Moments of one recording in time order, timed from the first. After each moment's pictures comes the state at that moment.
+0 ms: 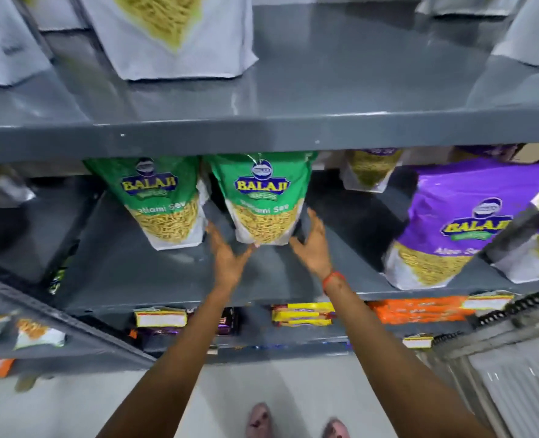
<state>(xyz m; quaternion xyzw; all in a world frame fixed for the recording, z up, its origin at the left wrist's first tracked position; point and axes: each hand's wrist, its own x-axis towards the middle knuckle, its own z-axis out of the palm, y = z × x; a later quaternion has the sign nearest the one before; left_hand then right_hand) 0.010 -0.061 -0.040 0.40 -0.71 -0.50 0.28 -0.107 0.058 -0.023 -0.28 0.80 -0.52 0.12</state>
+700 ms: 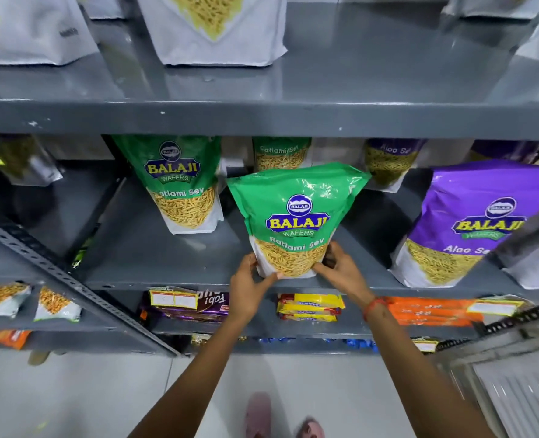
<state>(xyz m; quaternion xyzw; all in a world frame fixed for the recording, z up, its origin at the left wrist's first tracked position) 0.064 -0.006 -0.064 0.36 -0.72 -0.55 0.22 -0.091 0.122 -0.036 -0.28 0.77 -0.49 0.30</state>
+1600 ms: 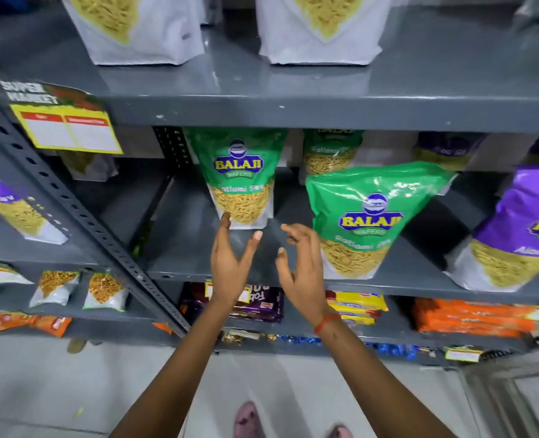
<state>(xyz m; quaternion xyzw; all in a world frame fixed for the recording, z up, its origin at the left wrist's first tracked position) 0.153 -0.087 0.003 0.37 -0.72 -0.44 0.38 0.070 0.017 -0.001 -0.43 0.69 -0.58 -0.02</state>
